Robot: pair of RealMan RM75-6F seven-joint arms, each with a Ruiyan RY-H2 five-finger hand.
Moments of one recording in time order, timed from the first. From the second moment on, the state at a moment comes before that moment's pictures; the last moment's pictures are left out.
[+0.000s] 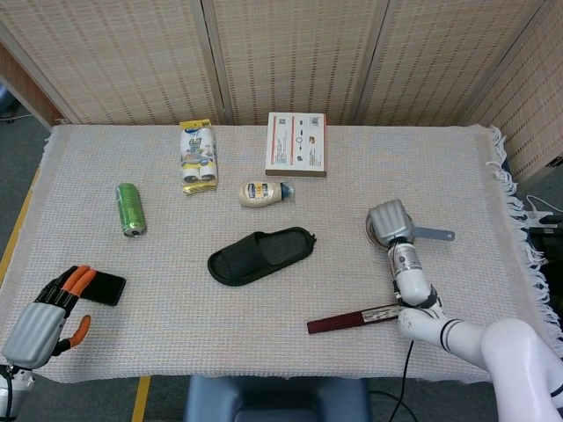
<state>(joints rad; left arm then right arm) -0.14 -1.12 0.03 -1.53 1.69 1.51 -0.09 0.91 -1.67 0.02 -0.98 -0.69 0.89 -0.82</state>
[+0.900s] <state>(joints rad) -0.14 -1.12 0.04 -1.54 1.68 1.50 -0.08 0.85 -1.65 0.06 -1.03 -0.74 0.85 -0.89</state>
